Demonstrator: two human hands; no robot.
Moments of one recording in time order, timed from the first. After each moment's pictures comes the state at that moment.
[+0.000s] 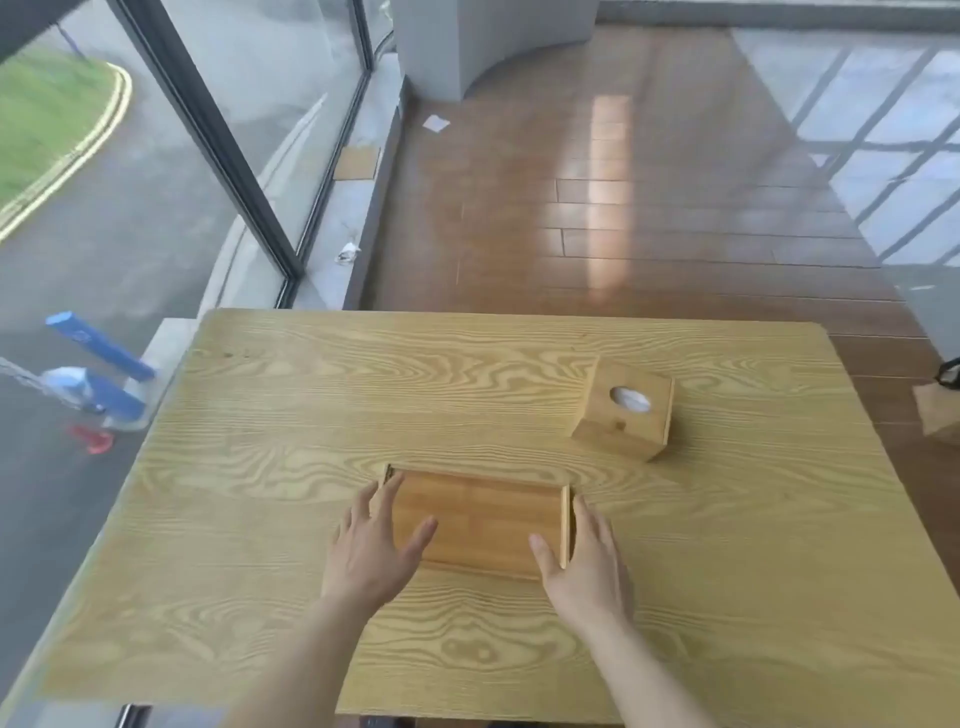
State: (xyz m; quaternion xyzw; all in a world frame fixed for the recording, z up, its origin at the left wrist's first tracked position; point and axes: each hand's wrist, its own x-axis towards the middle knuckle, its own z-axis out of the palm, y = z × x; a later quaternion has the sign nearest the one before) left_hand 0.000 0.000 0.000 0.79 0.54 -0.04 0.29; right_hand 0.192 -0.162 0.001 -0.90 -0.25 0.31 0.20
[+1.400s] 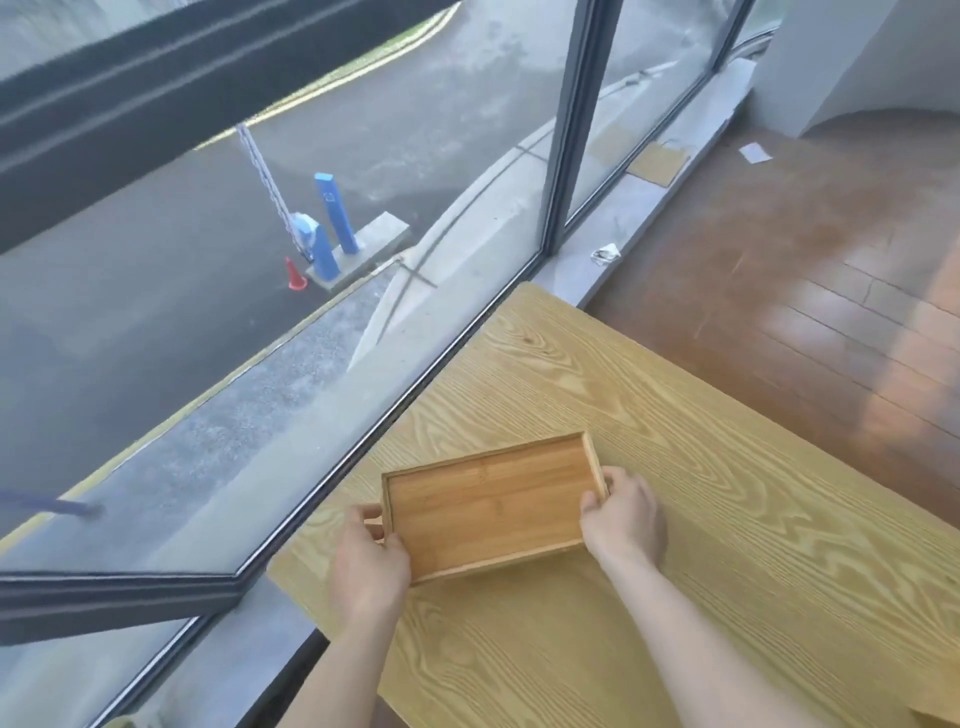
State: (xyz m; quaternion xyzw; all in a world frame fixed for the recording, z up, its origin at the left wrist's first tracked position) left_hand -0.230 0.118 -0.033 0.32 0.86 0.20 0.33; right_hand 0.020 0.161 -0.022 -0.85 -0.44 0.26 0.10
